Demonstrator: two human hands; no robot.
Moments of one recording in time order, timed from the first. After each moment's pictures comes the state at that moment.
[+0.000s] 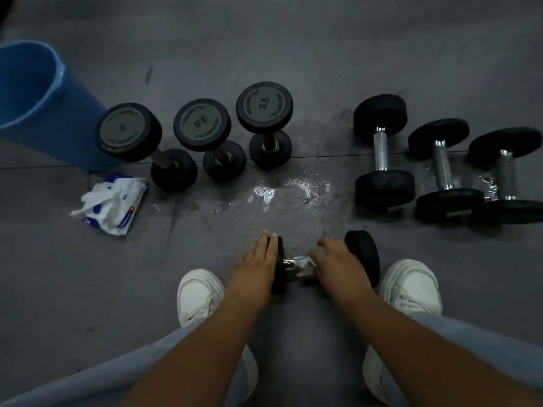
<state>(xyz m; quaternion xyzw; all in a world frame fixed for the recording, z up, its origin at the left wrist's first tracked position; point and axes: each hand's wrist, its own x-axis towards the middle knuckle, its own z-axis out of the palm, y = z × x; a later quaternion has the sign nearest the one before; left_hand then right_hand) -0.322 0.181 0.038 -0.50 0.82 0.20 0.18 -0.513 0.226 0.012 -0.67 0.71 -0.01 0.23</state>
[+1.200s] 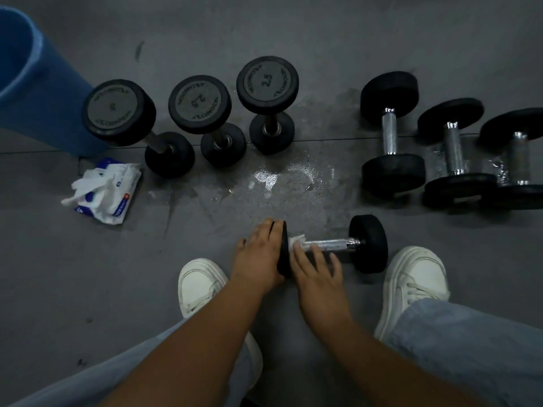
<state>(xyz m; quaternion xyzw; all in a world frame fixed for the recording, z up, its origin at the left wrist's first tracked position) -0.328 0.167 0.028 -0.51 0.81 0.25 0.17 -0.444 0.278 -0.005 -0.68 0.71 0.02 0.15</state>
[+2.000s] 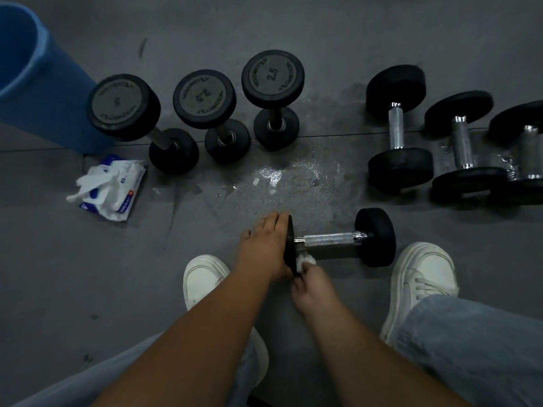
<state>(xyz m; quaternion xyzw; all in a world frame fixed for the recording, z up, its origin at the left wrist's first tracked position) -0.329 0.158 0.026 -0.51 0.81 0.25 0.16 -0.408 0.235 -0.022 0.32 0.58 -0.47 0.59</state>
